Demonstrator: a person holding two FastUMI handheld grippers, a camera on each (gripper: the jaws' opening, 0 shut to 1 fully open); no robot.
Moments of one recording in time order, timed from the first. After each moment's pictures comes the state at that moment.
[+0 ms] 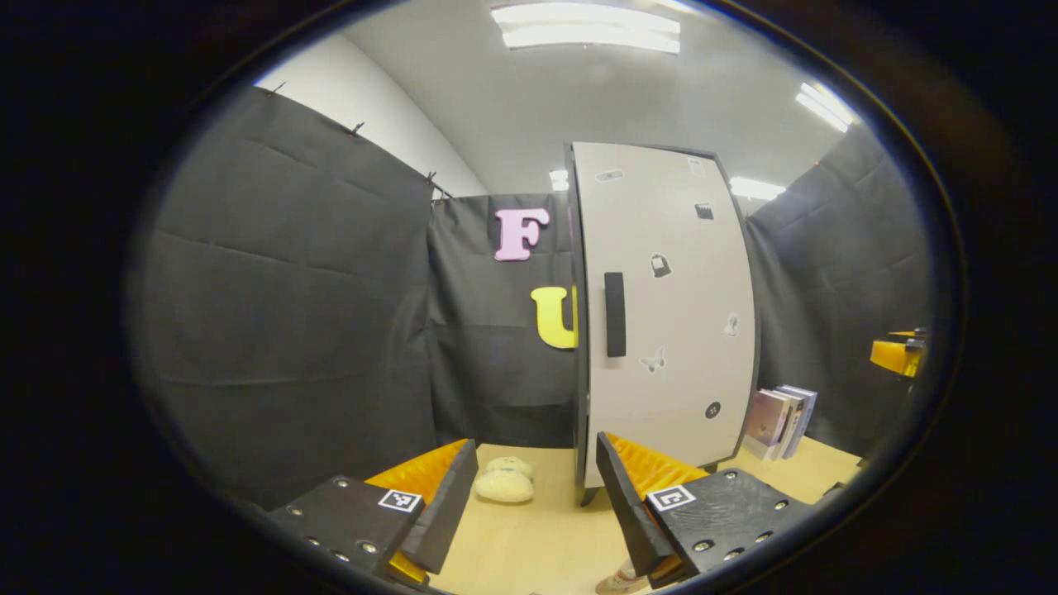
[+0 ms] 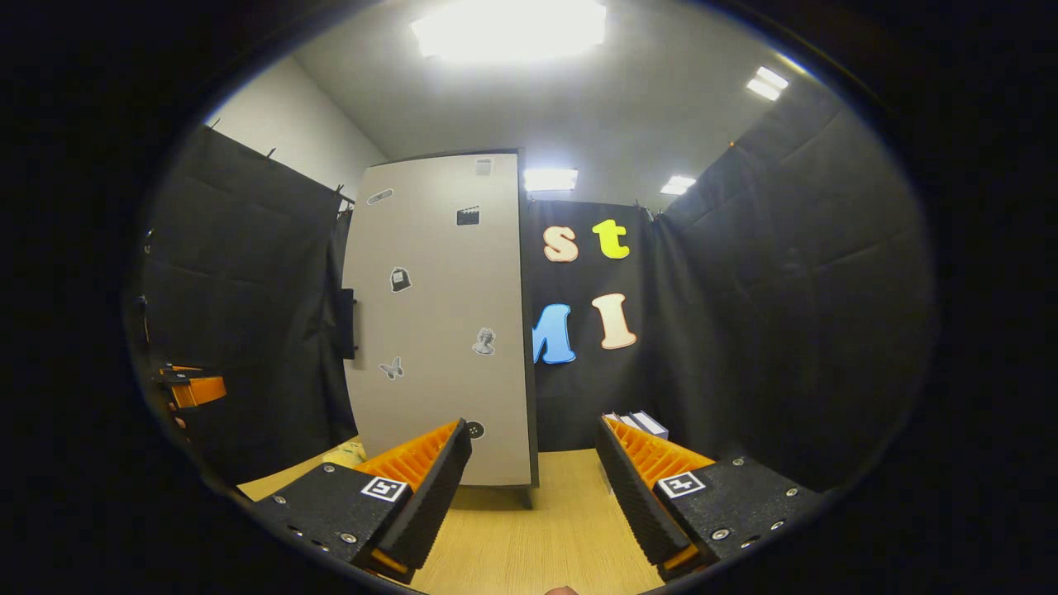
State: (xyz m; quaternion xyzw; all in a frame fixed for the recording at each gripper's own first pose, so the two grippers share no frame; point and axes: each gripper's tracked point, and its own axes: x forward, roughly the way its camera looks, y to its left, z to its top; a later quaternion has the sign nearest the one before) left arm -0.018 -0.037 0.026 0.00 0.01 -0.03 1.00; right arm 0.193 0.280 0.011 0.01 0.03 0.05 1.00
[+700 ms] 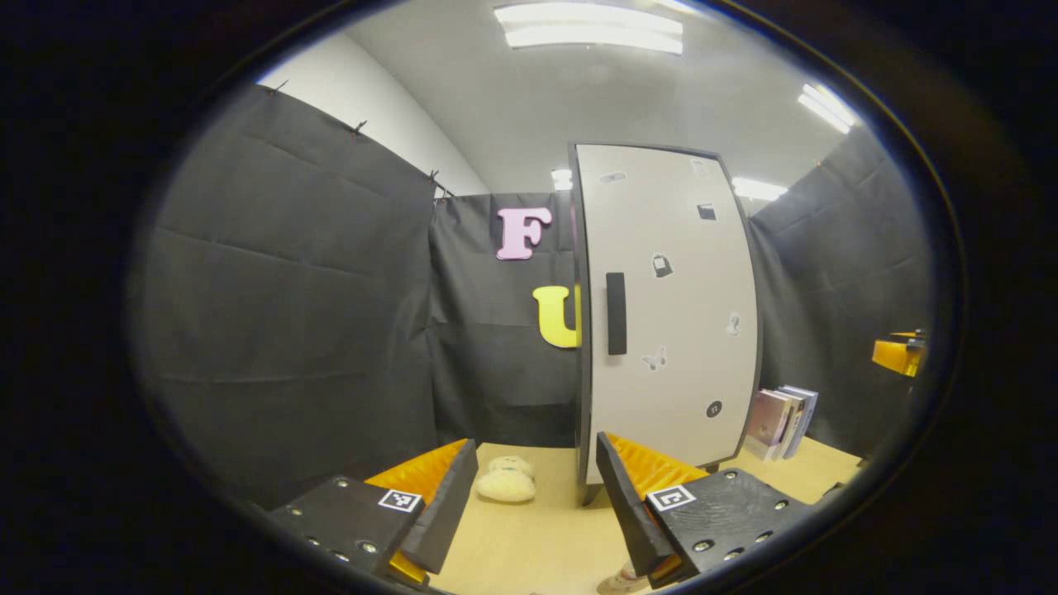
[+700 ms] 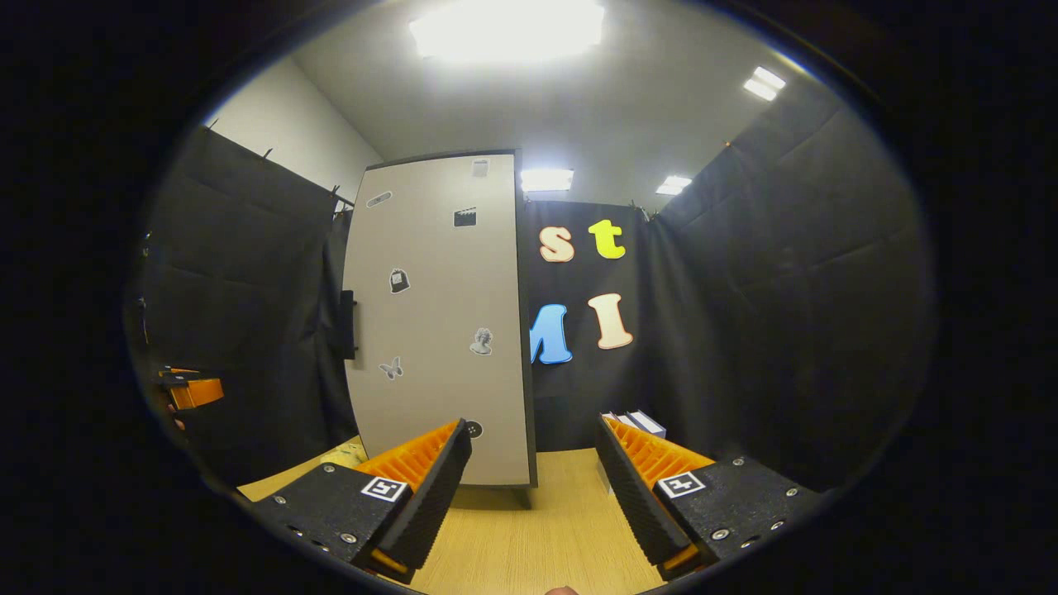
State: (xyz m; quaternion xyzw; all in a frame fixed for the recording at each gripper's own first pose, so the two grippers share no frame) left arm -0.017 -0.034 0.020 0.00 0.01 -0.03 1.00; right arm 0.192 0.281 0.011 0.02 0.03 0.04 1.00
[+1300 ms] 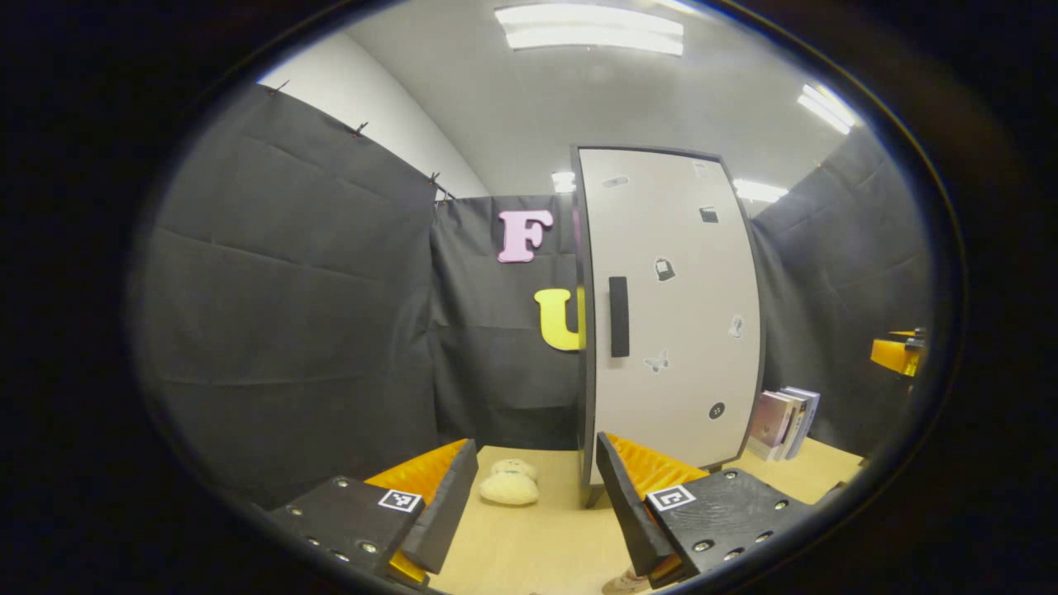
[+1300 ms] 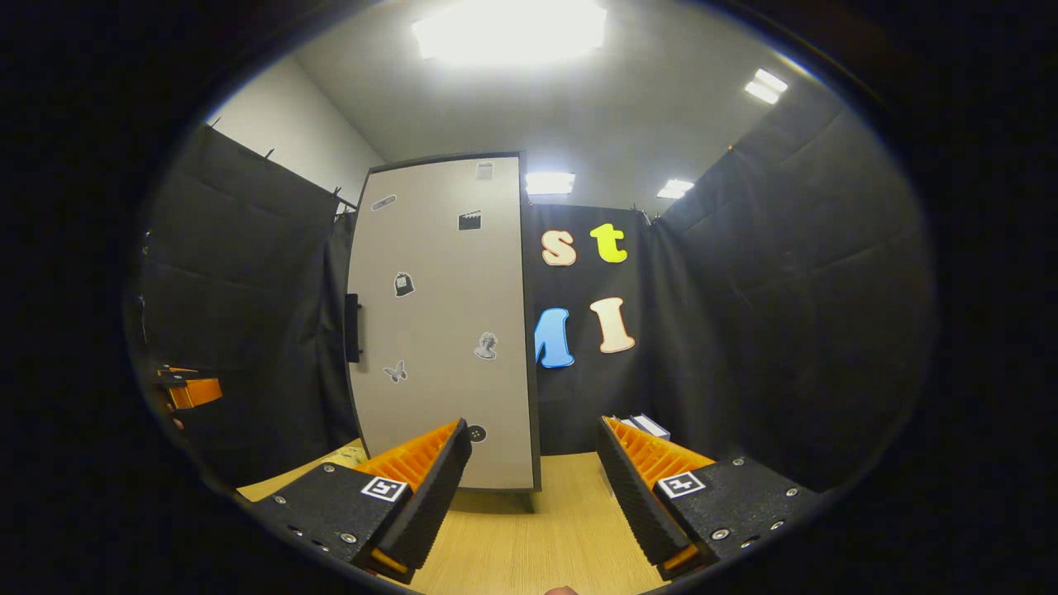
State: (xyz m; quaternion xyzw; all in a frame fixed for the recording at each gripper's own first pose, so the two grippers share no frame) left arm -0.011 -0.028 0.021 0.00 0.00 -0.03 1.00; right arm 0.196 0.293 0.016 0.02 0.02 0.04 1.00
